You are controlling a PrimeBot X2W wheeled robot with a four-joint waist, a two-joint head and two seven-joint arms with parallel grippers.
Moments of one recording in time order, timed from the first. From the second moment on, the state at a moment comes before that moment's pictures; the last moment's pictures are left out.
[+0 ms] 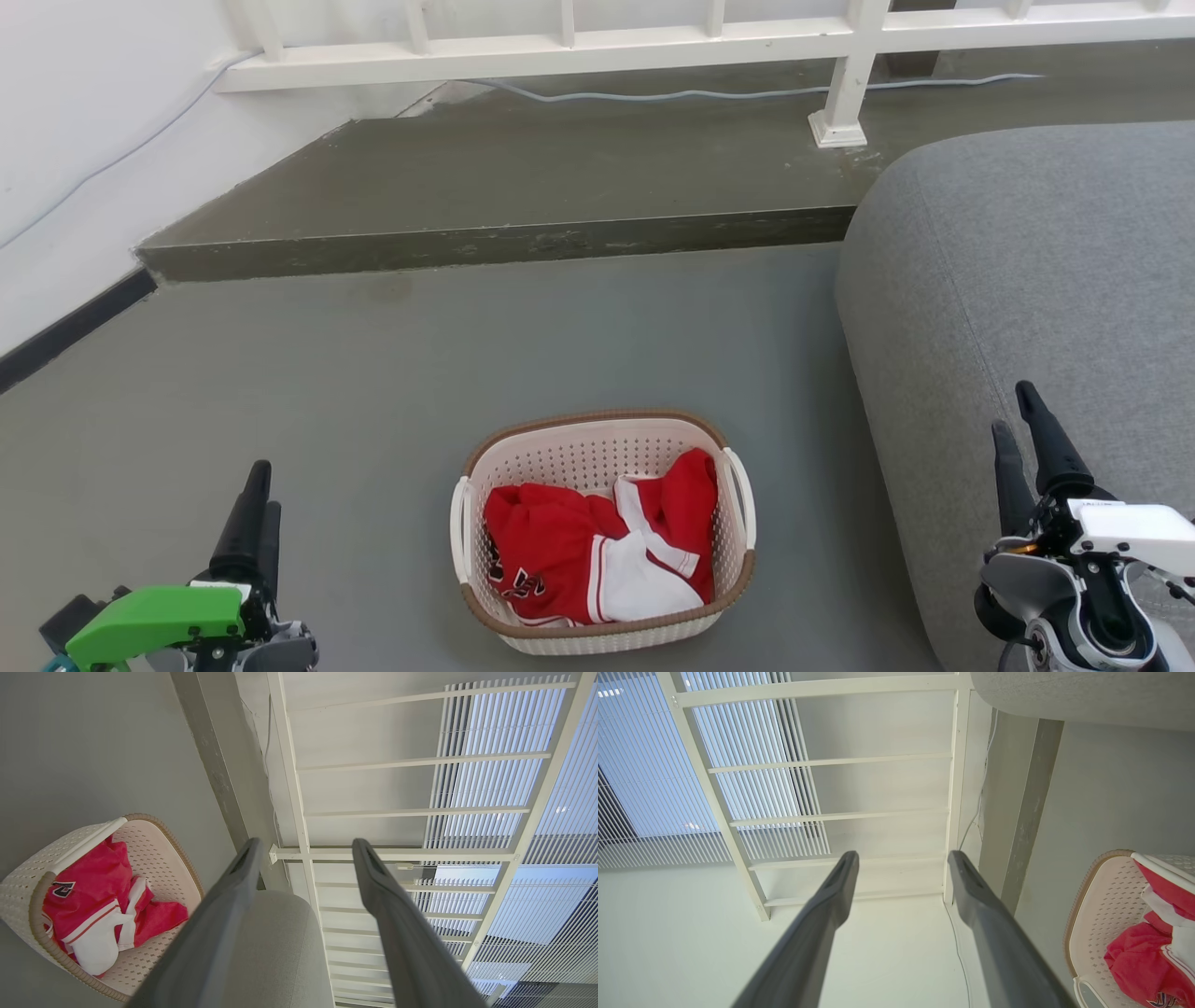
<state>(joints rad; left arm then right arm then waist) -0.02 0.02 0.03 0.28 -1.59 -0.12 0.04 -0.01 -0.05 -0.06 0.27 1.63 0.12 0.04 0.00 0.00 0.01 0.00</state>
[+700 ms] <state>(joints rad) -0.04 0.05 -0.04 0.24 -1.37 -0.12 -0.03 -0.04 -0.11 0.03 0.19 1.43 0.12 -0.04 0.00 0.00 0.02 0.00</state>
